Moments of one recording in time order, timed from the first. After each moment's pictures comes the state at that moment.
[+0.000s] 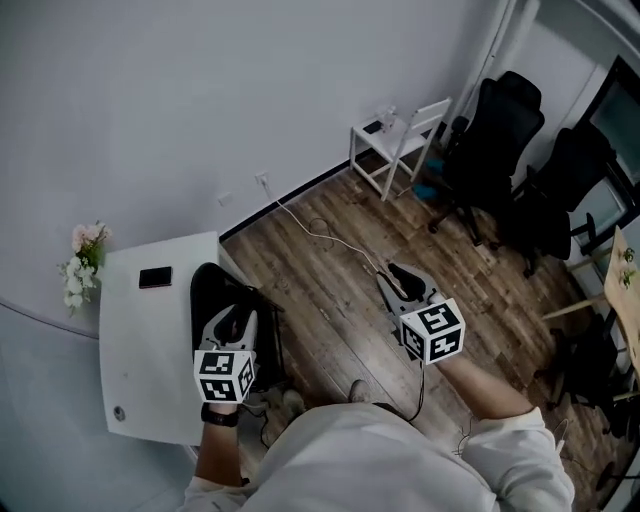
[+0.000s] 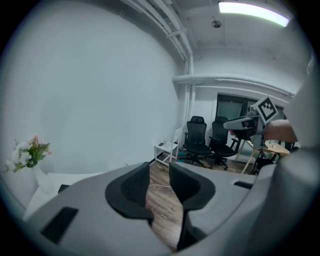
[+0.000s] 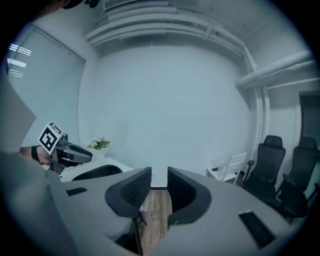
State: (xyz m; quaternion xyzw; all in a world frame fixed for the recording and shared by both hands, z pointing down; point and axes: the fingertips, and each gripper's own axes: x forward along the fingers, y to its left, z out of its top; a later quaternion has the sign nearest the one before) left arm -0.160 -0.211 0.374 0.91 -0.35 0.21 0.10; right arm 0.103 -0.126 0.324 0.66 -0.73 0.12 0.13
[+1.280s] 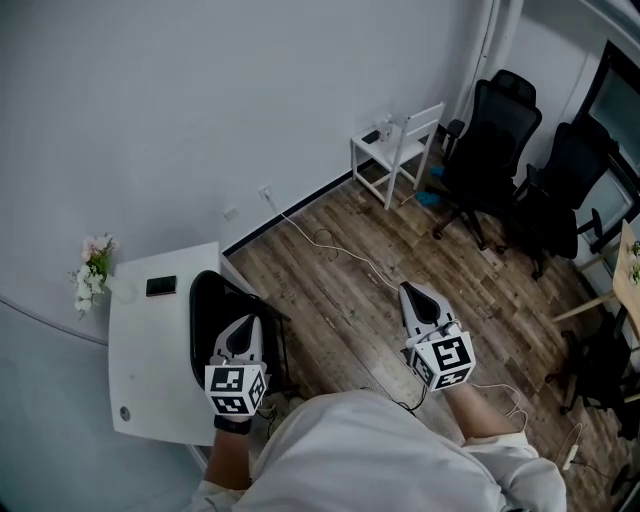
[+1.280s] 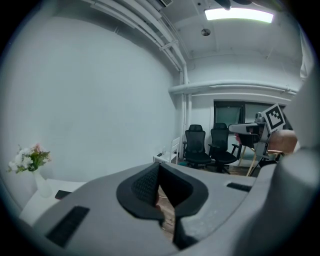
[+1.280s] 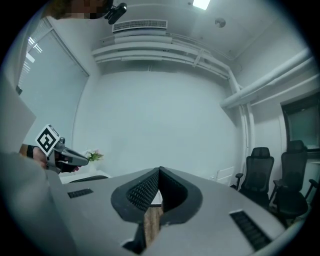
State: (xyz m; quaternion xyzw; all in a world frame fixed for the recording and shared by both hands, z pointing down) left arm -0.116 -0.152 0.341 0.92 -0.36 0.16 0.06; right arm 0.148 -0.038 0.289 0.71 -0.70 0.02 0.05
